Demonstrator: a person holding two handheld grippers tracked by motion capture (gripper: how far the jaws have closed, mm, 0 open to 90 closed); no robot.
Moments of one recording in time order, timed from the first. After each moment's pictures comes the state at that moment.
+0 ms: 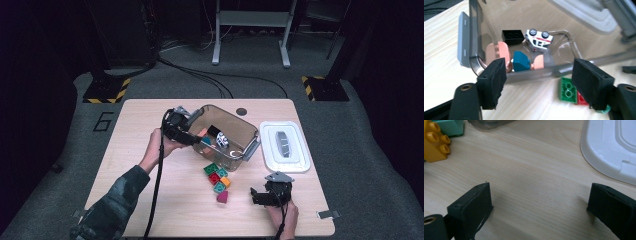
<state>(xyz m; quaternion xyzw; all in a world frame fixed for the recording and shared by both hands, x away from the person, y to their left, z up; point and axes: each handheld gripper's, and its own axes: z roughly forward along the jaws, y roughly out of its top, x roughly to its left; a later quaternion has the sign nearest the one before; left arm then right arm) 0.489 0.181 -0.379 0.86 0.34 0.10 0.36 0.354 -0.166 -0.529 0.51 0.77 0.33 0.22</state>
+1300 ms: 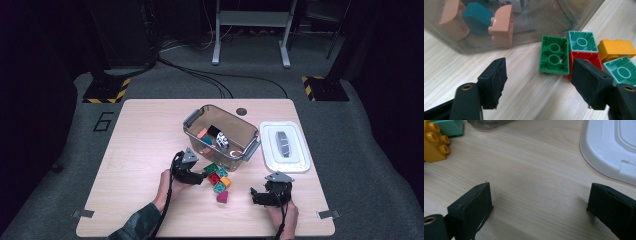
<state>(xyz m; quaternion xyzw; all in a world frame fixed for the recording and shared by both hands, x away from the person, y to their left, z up) 0.425 0.158 -0.501 0.86 0.31 0.14 0.39 0.354 -0.165 -0.529 0.51 0.76 0.33 0.22</state>
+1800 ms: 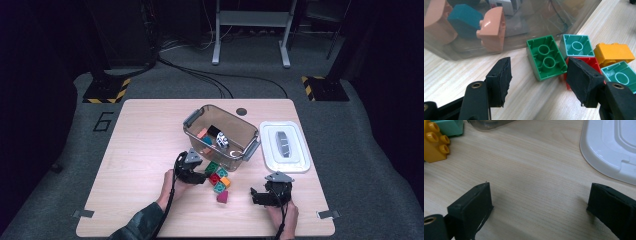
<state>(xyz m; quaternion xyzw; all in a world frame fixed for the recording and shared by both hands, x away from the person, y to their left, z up) 0.427 0.150 -0.507 0.85 0.31 0.13 0.40 0.354 -0.165 -0.529 0.51 0.76 0.33 0.22</state>
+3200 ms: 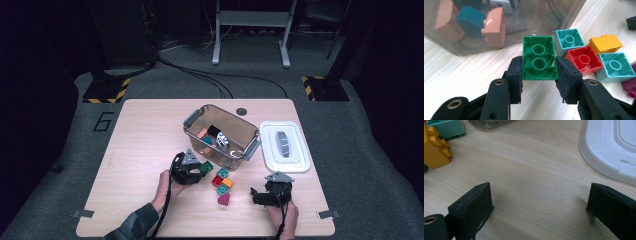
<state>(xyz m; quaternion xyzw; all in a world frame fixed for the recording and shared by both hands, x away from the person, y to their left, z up) 0.413 0.161 -0.487 0.86 0.30 0.13 0.38 0.353 -0.165 -0.529 0.51 0.76 0.33 0.22</state>
